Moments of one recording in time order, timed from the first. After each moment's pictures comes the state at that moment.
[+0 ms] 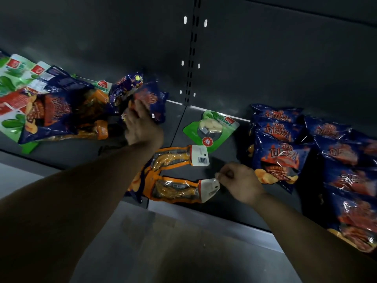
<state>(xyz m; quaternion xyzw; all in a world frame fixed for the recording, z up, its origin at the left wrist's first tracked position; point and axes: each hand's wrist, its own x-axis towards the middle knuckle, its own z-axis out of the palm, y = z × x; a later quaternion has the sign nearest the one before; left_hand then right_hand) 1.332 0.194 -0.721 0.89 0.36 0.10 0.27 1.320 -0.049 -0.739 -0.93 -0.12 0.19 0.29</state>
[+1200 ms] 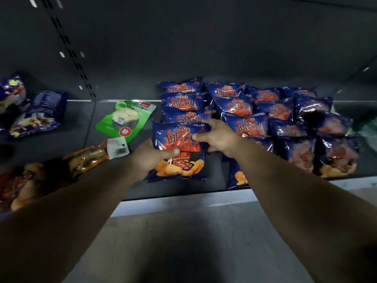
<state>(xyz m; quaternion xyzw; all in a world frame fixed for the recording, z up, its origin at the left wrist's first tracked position) 1.308 0.005 -0.726 0.68 0.08 -0.20 0.70 1.341 -0.174 -0.679 -0.81 0.12 0.23 0.53</state>
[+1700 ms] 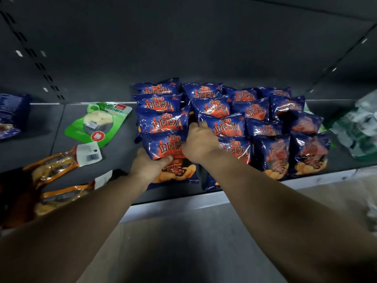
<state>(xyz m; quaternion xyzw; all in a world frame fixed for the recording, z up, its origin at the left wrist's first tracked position) 1.315 -0.047 -0.770 0.77 0.20 -0.15 0.59 1.331 -0.181 -0.681 -0.99 0.04 0.12 0.12</state>
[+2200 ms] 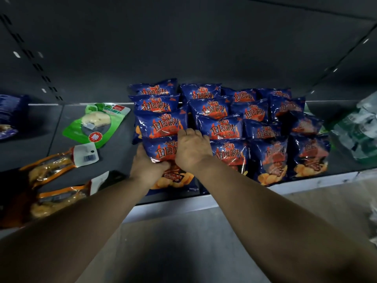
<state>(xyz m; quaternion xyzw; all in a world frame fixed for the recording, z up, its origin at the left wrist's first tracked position) 1.305 -0.059 -0.759 0.79 0.18 -0.10 0.58 1.322 -0.176 -0.689 -0.99 -0.04 0.12 0.04</state>
